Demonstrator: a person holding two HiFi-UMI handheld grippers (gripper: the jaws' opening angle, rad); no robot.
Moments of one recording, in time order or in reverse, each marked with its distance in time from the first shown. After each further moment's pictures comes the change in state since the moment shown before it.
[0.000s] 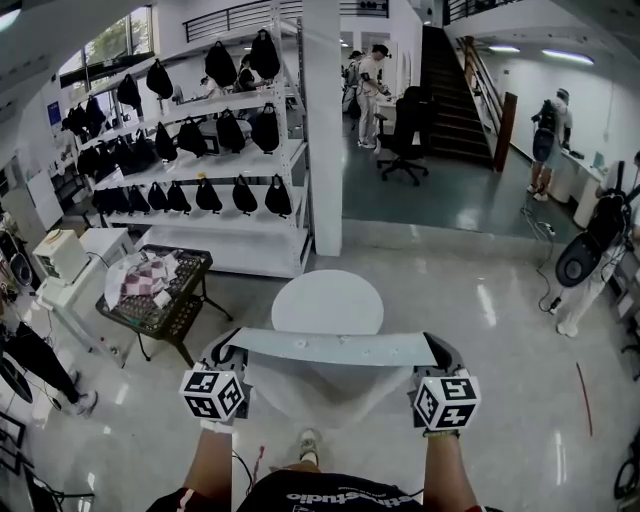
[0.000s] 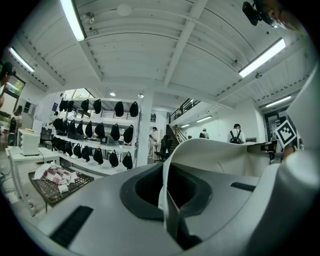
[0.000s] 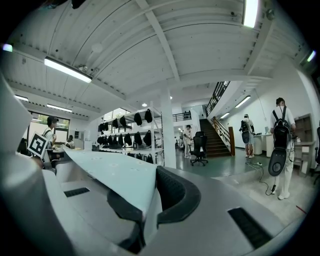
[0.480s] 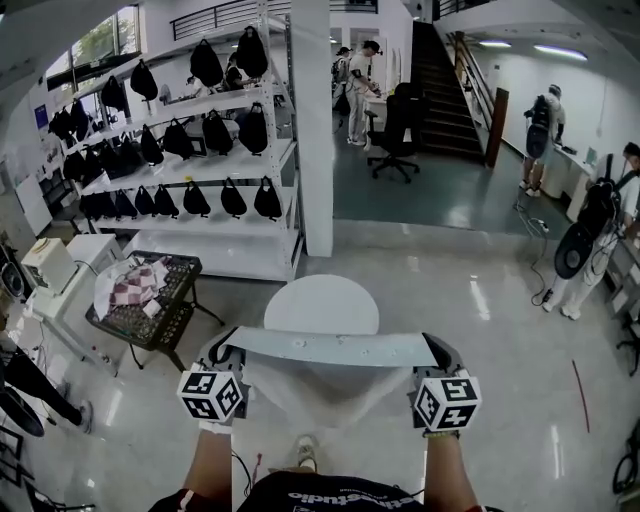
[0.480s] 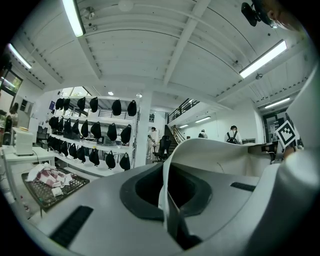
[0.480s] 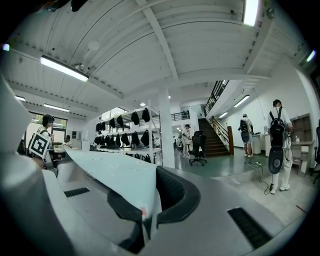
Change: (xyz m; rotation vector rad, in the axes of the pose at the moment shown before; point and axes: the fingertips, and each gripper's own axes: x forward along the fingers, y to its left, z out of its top) left arm 0.053 0.013 0.010 -0.003 -0.002 -0.028; right arm 0.039 -0.014 0.010 0.010 0.005 -0.018
